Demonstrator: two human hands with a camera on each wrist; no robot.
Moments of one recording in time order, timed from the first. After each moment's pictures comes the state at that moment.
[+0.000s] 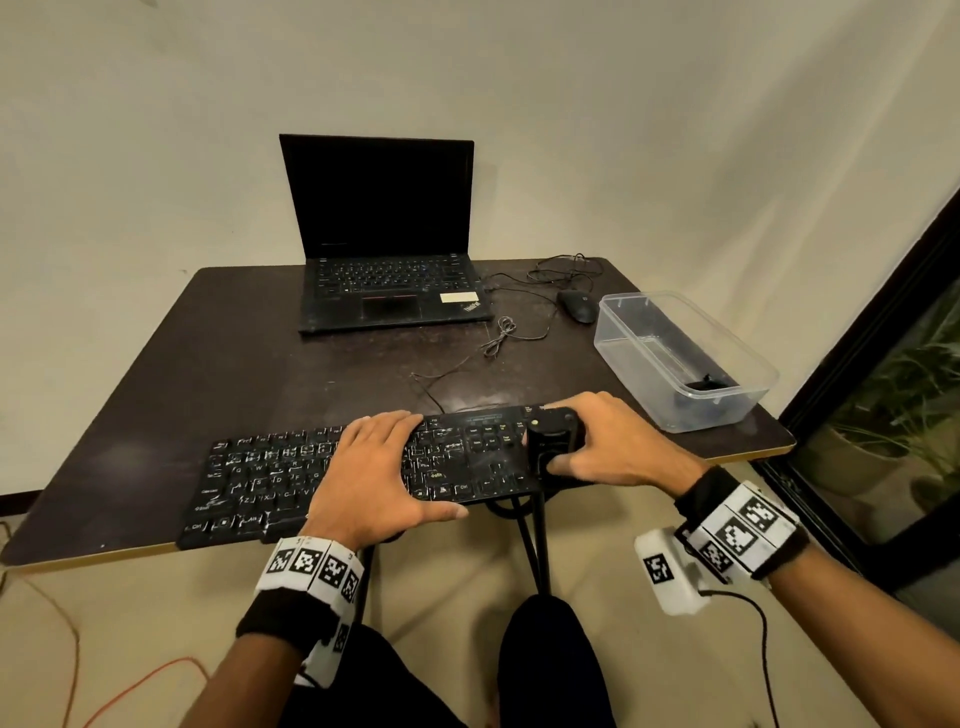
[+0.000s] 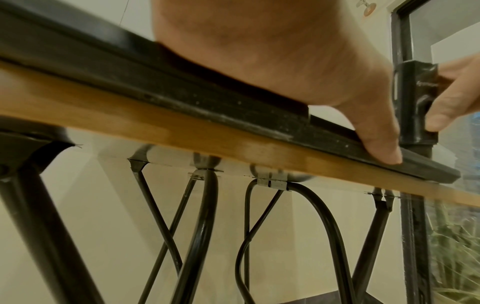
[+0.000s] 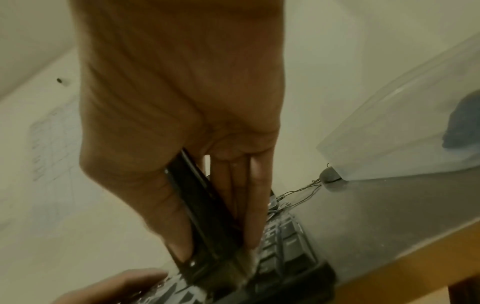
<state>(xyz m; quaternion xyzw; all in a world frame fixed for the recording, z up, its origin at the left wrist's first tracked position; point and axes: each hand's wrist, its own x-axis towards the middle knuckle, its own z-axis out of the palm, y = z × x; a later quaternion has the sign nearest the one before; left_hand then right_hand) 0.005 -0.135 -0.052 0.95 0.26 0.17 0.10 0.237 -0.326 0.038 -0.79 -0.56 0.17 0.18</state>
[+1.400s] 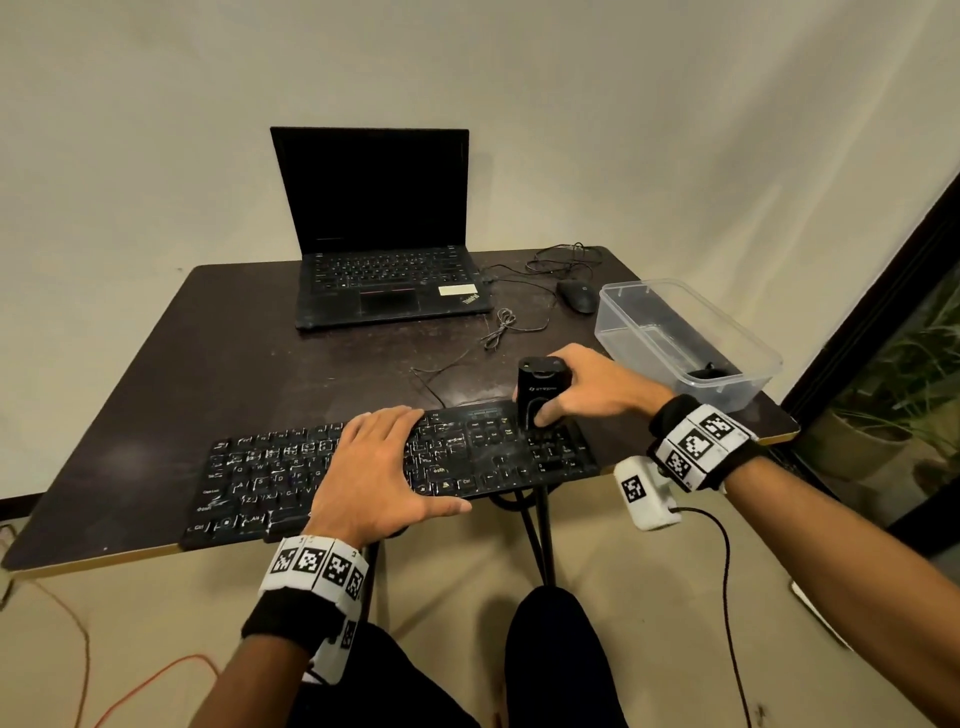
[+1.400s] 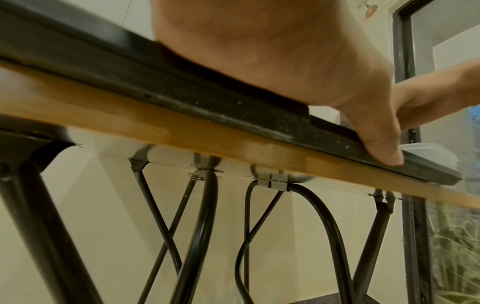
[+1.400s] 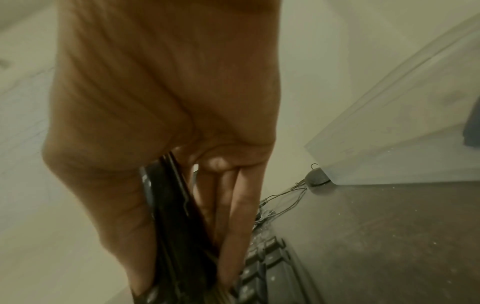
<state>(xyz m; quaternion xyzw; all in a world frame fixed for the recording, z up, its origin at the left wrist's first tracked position) 0.002 -0.134 -0.052 0.94 0.25 0.19 0.11 0.275 -0.273 0.042 -0.80 -0.53 0.23 0.19</state>
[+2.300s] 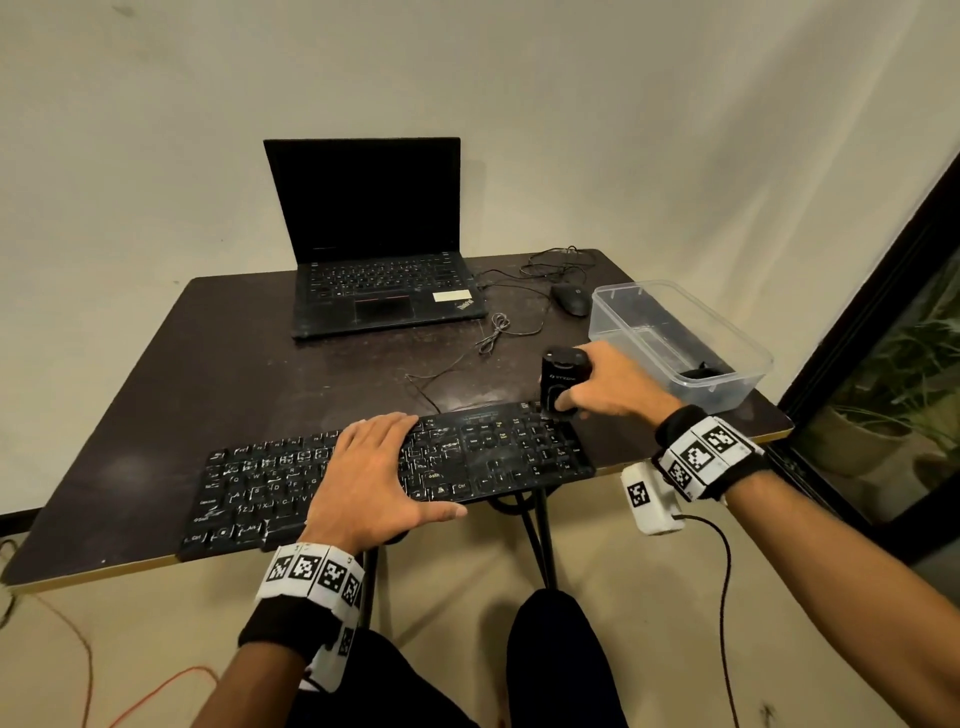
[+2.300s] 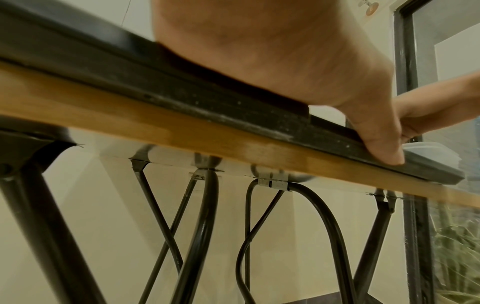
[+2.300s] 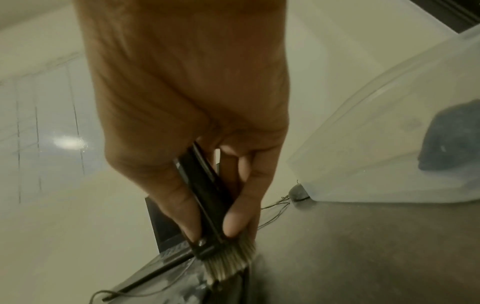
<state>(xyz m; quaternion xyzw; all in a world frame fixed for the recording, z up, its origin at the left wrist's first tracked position) 0.001 -0.132 -0.052 0.95 0.25 0.18 0.11 0.296 -0.285 0.029 -0.84 -0.43 0.20 0.28</state>
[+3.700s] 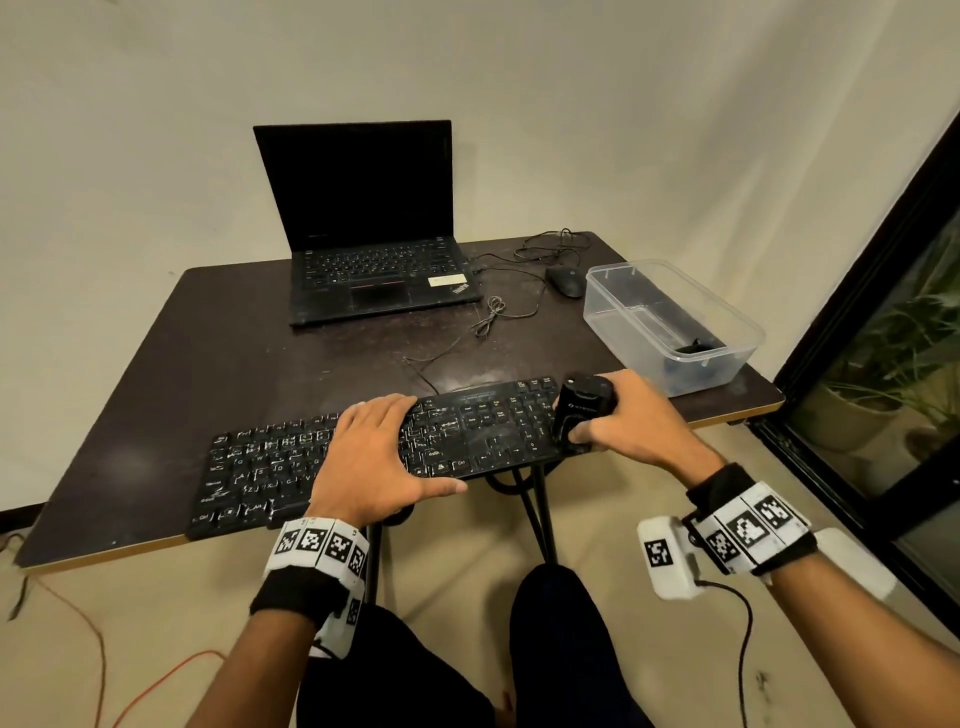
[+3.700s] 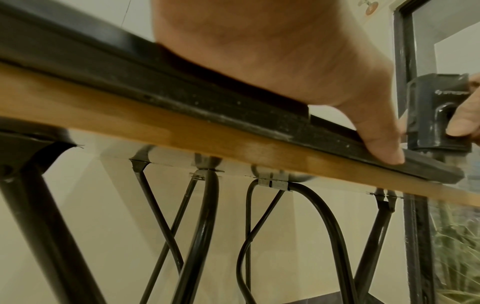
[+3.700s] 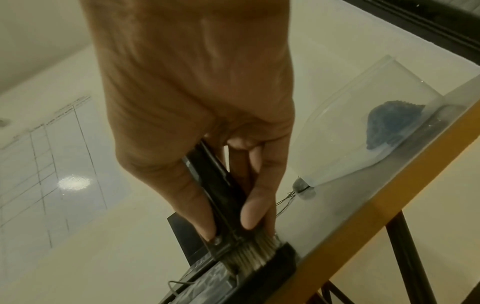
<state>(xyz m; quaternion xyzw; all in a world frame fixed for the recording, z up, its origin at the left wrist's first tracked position) -0.001 -0.134 -0.052 0.94 0.25 0.18 0.11 0.239 -0.355 0.015 -0.86 -0.39 0.14 0.30</state>
